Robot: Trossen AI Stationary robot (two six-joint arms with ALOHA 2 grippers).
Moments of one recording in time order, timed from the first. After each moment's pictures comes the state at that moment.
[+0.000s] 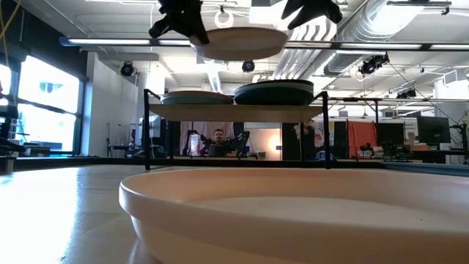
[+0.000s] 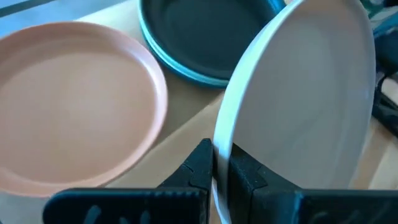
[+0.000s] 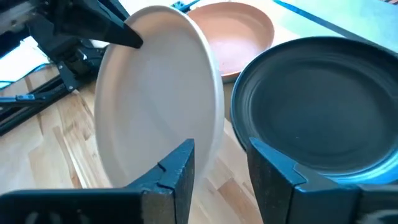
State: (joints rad) left arm 0.17 1.41 1.40 -0.77 -0.30 -0.60; right arm -0.09 1.32 1.42 -0.79 0.32 0.49
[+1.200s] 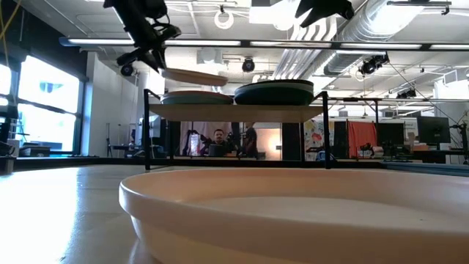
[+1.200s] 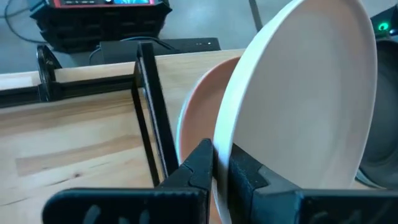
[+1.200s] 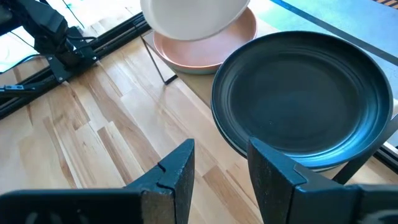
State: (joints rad) left arm 0.85 1.38 1.40 -0.93 0.08 -0.57; right arm -0.10 1.25 1.42 -0.88 0.32 0.47
